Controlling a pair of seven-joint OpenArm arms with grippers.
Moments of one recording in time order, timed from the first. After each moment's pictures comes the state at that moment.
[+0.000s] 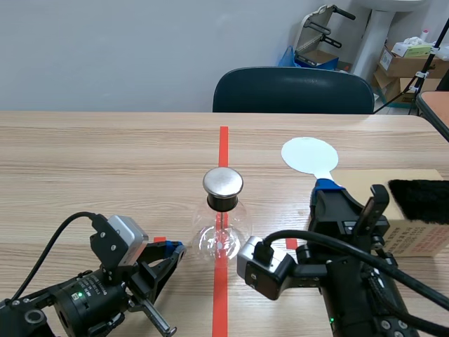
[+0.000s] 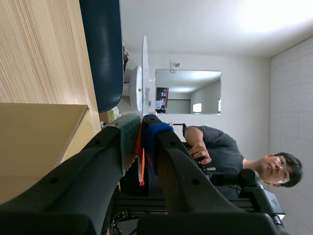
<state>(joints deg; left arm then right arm) 0.4 -30.7 51.0 64.1 -19.4 -4.3 -34.9 -28.5 16.7 -26.1 93.6 -91.3 -30.6 -24.4</state>
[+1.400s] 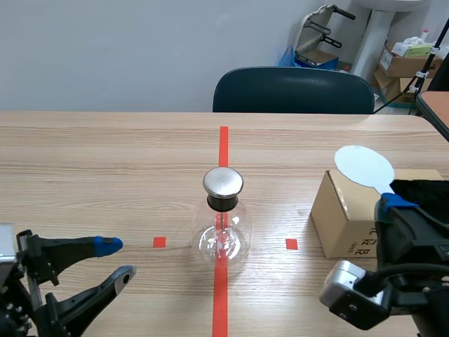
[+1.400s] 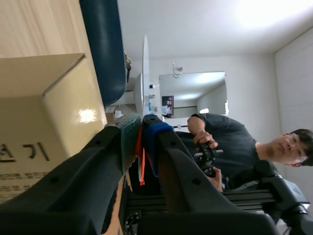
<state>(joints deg) 7.7 -52.0 51.0 76.2 -19.4 -14.0 -55.1 -38.2 6.9 5.5 91.3 -75.0 -38.5 19.6</state>
